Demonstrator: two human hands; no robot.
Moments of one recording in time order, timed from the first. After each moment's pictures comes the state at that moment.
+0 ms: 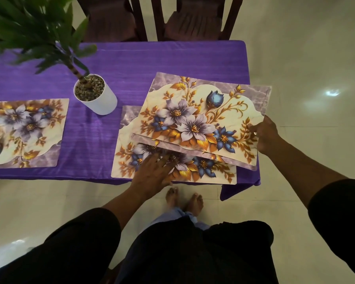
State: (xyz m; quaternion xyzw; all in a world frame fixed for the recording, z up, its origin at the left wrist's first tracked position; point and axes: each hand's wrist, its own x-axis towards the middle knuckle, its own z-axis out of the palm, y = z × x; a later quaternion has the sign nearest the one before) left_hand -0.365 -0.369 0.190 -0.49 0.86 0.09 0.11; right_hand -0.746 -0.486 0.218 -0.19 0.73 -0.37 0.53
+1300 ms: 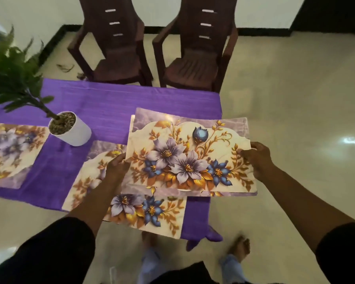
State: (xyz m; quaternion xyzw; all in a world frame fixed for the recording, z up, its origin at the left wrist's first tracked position) left_hand -0.439 -0.506 0.233 -0.75 0.29 0.46 -0.37; right_hand -0.869 -0.573 0.235 -0.26 0.71 -0.37 0.54
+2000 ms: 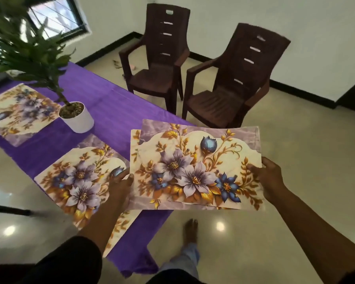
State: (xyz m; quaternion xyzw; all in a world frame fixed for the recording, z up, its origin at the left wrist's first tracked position) left_hand -0.643 -0.506 0.223 -0.72 0.08 0.38 -0.57; right_hand -1.017 -0.742 0.287 -0.46 0.63 -0.28 0.56
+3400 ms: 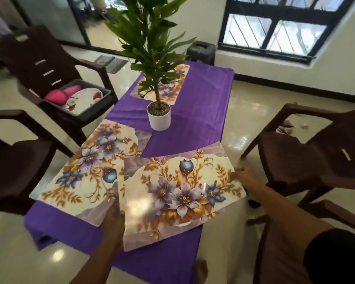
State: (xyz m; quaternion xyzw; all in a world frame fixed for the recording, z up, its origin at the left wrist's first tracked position) left_hand -0.720 -0.759 0.182 -0.62 -0.46 -0.07 -0.63; right_hand -0.491 -1.133 0.255 -0.80 0.20 0.26 0.50
